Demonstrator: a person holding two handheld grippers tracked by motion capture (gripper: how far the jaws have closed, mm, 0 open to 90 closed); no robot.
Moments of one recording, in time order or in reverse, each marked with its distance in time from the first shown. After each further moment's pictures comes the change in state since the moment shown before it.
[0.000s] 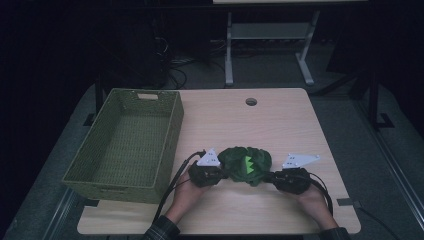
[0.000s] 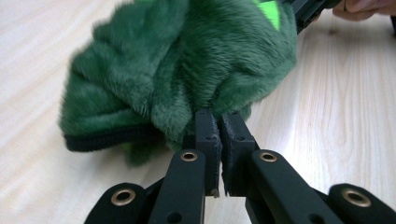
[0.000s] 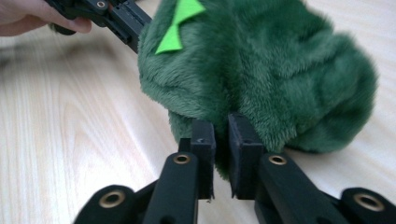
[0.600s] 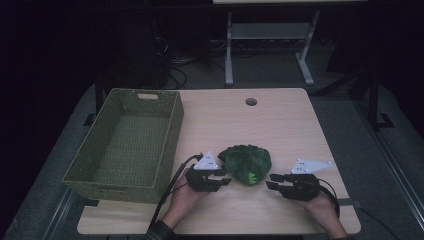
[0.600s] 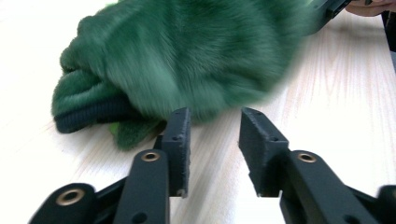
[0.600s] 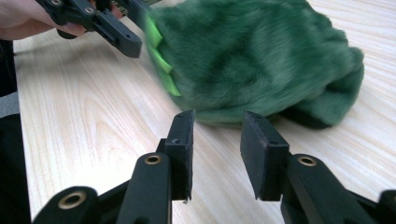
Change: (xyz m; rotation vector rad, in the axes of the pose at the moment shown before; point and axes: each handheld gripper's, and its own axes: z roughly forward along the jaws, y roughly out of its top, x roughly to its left) left arm -0.011 -0.001 -0.017 -0.027 0.013 -0.020; right arm 0.007 -0.012 -0.024 -0.039 -0.004 0.024
